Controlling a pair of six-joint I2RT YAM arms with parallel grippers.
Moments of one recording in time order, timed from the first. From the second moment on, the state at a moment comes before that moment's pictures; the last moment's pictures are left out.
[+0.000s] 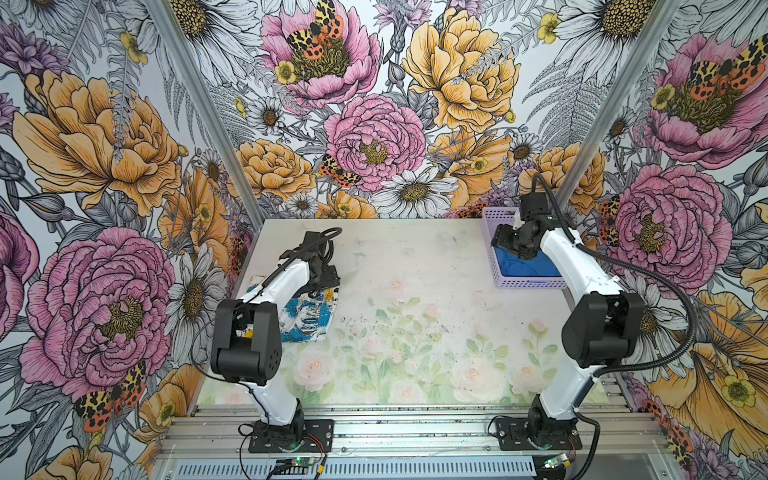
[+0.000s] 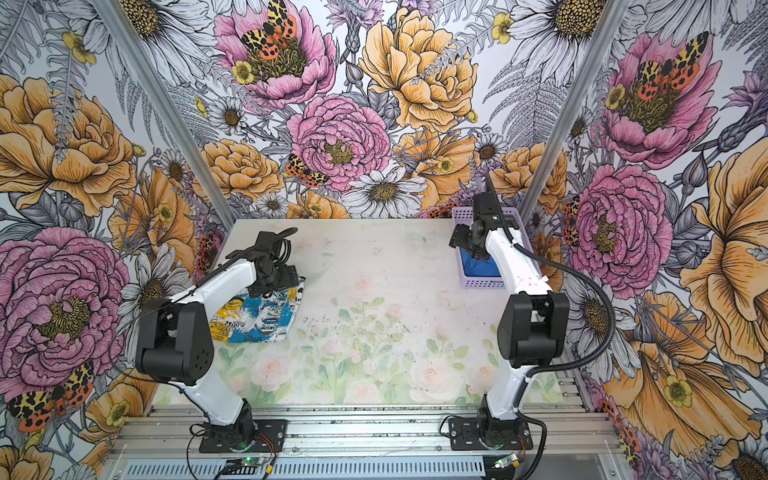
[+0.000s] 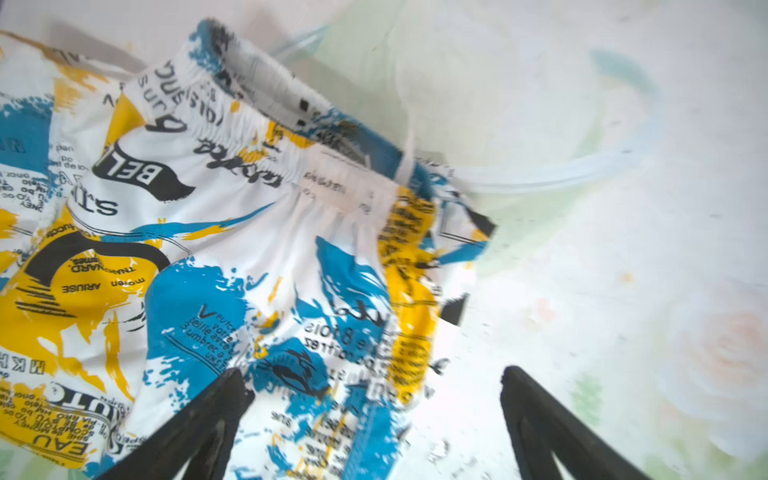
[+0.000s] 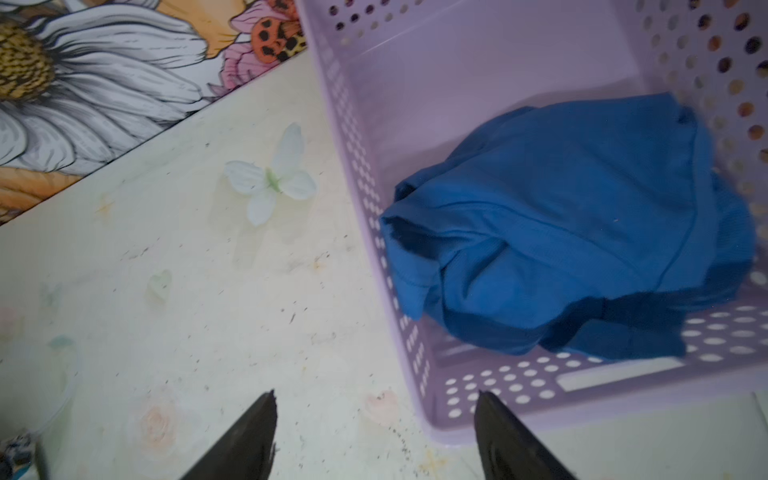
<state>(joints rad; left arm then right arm) -0.17 1.64 1.25 -0.74 -0.19 -0.45 -0.06 1.90 1.76 -0.90 -0.03 0.37</state>
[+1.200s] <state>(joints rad) -0.37 1.55 1.29 -0.79 -0.15 -0.59 -0.02 1.60 2.06 -1.04 -0.10 0.33</state>
